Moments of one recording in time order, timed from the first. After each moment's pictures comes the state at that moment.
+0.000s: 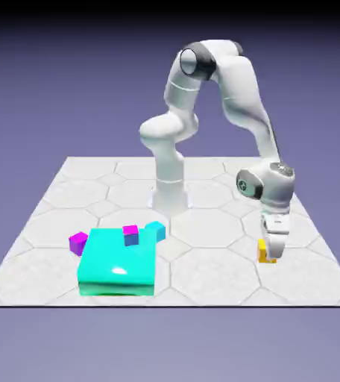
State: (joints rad) arm 0.79 0.26 -0.08 -2.45 0.01 2.69 -0.02
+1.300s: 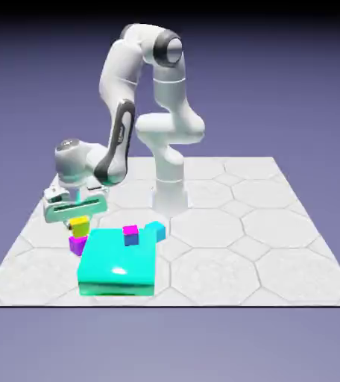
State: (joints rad) arm -0.13 0.21 -0.61 -2.65 0.28 2.80 -0.64
